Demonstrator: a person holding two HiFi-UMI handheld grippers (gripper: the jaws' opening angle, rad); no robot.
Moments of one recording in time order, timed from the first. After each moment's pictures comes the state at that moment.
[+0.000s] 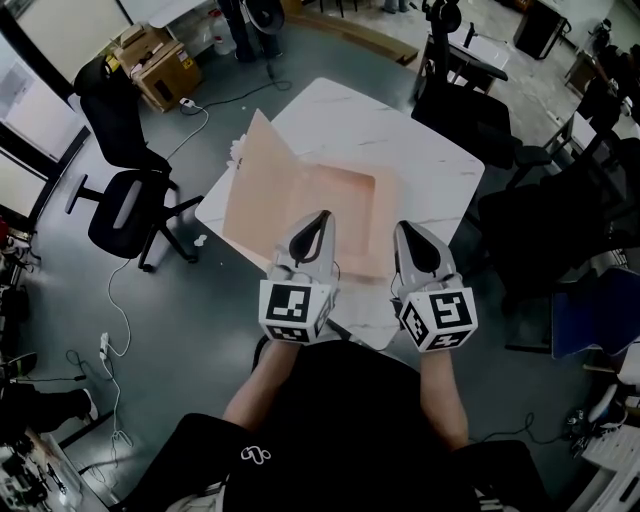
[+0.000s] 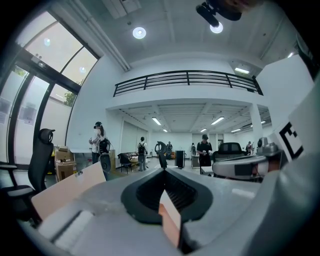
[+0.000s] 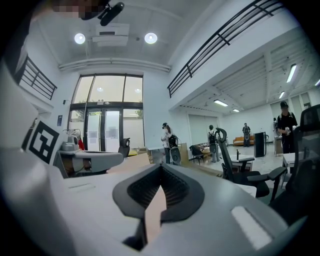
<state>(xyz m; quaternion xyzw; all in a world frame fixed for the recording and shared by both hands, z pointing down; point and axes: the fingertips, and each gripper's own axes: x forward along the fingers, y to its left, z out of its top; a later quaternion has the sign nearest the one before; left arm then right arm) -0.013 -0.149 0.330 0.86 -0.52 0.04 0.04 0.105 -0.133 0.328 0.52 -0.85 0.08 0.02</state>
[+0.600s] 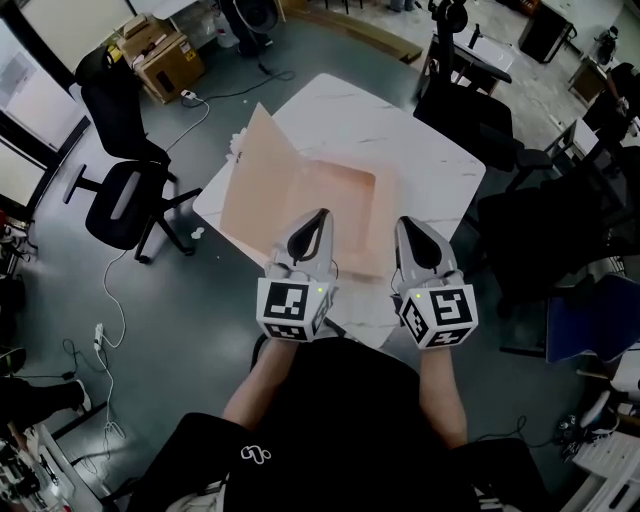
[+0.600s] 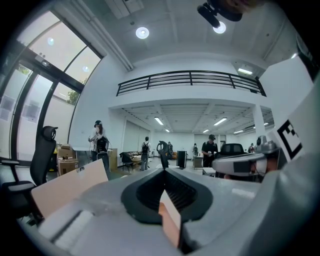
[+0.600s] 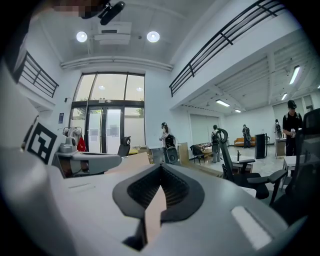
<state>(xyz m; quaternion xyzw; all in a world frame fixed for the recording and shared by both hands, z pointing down) -0.017 -0.152 0.333 0.85 -0.53 0.02 0.05 0.104 -0.141 0.326 0.52 -0.85 0.07 0.03</state>
